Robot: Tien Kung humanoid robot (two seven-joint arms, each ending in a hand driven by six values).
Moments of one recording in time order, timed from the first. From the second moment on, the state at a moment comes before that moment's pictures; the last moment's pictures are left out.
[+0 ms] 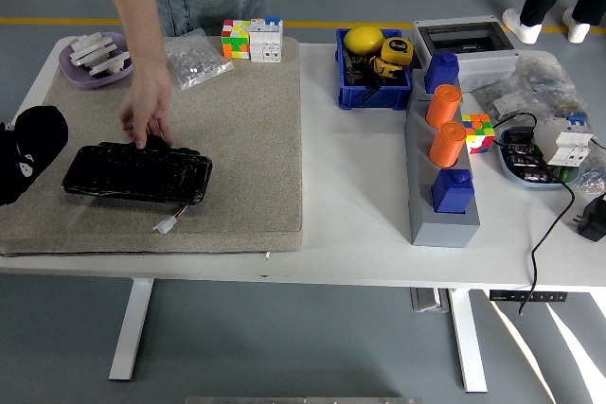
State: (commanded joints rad) left arm -0.23 0.34 -1.58 -0.93 2.08 0.23 -0.21; right arm -0.06 -0.18 1.61 0.18 -0.99 -0.04 -0.11
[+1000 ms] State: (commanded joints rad) left arm -0.19 0.30 -1.40 -1.03 2.02 0.21 -0.22; right arm -0.06 -0.18 1.65 0.18 -1.02 -0.04 -0.12
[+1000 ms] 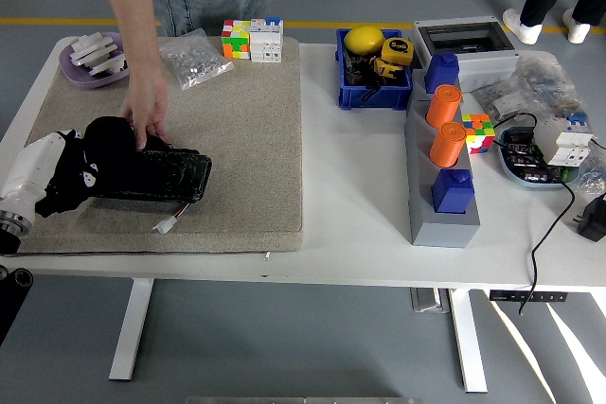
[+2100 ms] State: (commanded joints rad) left arm -0.27 0.29 -1.07 -1.15 2.03 0.19 -0.18; right arm -0.06 -0.18 1.66 0.18 -1.05 -0.04 -0.15
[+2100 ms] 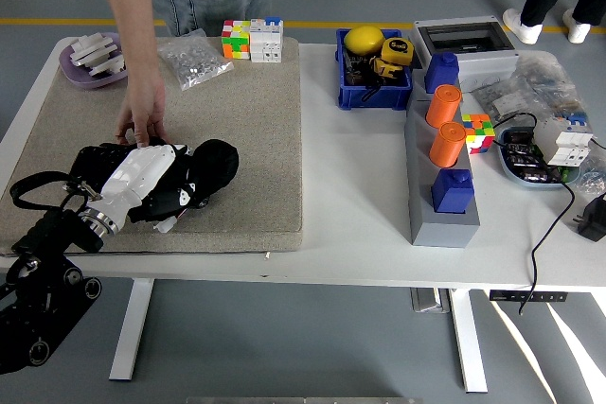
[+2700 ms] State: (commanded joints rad) left arm -0.23 0.30 -1.17 -1.09 2.05 0.21 -0.19; right arm -0.06 -0.18 1.67 0.18 -1.06 -0.04 -0.15
